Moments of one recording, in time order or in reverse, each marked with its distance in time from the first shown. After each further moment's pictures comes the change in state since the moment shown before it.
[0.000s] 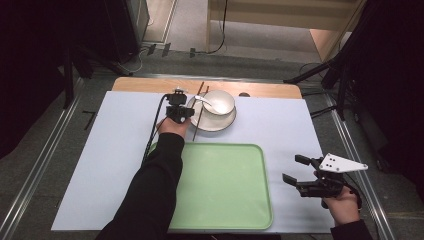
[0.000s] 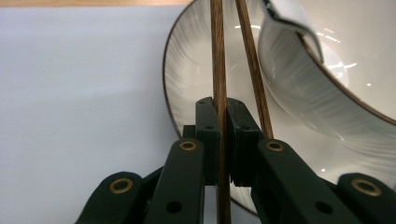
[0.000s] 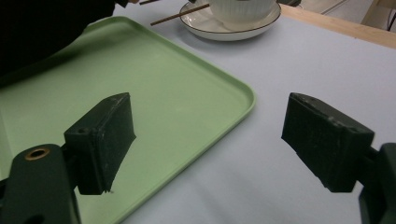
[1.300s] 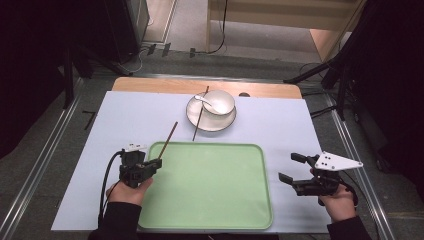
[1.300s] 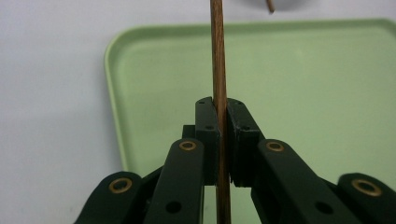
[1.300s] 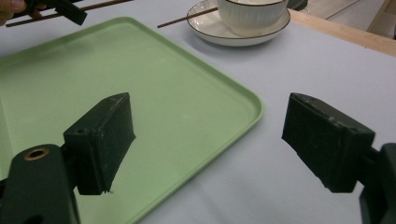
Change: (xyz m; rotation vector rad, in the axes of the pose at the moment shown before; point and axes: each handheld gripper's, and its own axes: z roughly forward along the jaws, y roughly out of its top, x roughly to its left) left arm 0.023 -0.165 -0.145 0.013 -0.028 -0.012; right arm 0.004 0.008 0.008 0.004 0.015 -0.034
